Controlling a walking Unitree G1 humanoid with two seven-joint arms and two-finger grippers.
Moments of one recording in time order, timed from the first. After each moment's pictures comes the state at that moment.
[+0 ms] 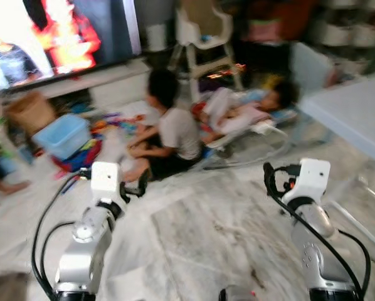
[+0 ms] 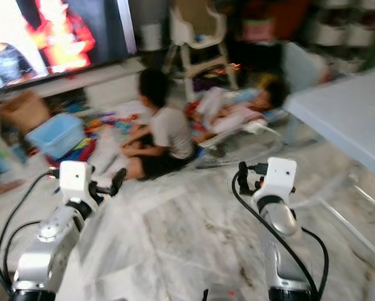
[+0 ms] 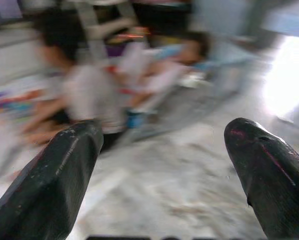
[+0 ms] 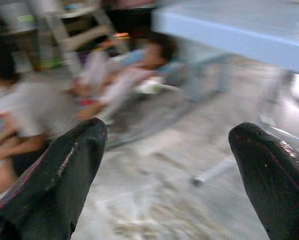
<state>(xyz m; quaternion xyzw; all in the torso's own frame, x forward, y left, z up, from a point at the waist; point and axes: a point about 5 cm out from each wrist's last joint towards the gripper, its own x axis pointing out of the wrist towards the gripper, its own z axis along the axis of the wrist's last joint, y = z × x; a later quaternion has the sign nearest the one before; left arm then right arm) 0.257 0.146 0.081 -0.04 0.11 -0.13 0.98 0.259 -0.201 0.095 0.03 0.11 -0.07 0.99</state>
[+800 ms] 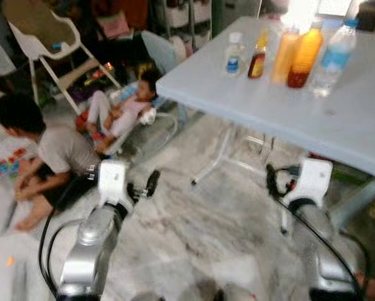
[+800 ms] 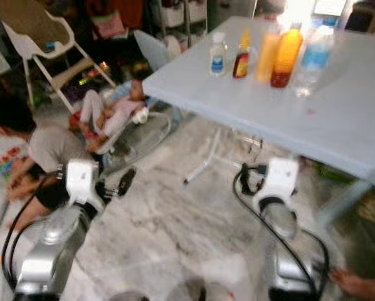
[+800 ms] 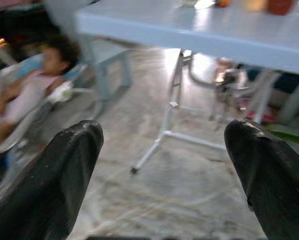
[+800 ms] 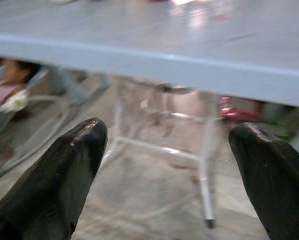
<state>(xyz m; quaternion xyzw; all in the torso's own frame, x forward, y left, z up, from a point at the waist) 0.255 0.140 0.089 -0.04 0.10 -0.14 0.98 0.260 -0.205 0.095 0.02 0.11 -0.09 0.99</state>
